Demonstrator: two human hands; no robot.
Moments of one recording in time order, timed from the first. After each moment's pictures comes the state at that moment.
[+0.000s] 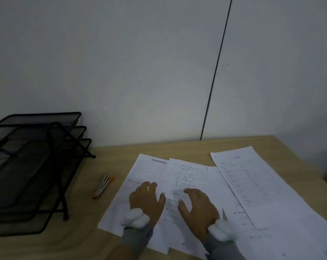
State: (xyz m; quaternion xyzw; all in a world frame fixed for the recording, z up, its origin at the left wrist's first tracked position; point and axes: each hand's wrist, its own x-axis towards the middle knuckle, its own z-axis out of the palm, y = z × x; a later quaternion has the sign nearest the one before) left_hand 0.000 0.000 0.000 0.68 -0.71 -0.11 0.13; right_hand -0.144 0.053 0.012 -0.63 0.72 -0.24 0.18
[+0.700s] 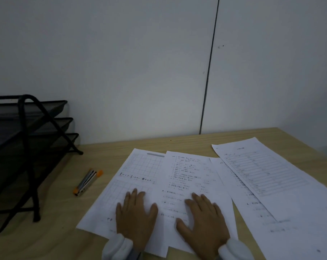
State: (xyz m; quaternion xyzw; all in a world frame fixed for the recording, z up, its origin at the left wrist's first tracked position) left_hand 0.016 -0.001 -0.108 0.72 -0.67 -0.11 0.15; right_hand -0.149 0.056 -0.097 -0.66 0.72 -0.18 0.12
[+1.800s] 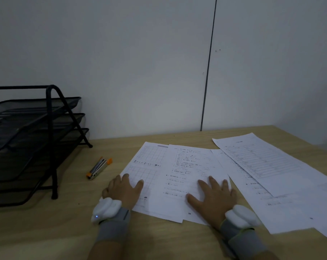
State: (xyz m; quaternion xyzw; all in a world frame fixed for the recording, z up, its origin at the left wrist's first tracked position) left_hand 0.068 -0.014 -0.087 0.75 -0.64 -0.12 0.13; right_hand -0.156 0.060 -0.098 -0.58 0.80 -0.12 0.06
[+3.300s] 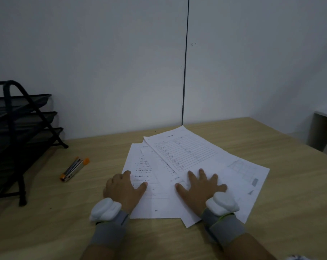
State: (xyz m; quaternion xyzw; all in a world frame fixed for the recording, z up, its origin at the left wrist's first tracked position) left_hand 0.015 0.009 -0.086 0.71 -0.69 -0.08 0.16; right_hand -0.171 0.070 -0.078 -0.54 0.84 -0.04 0.07
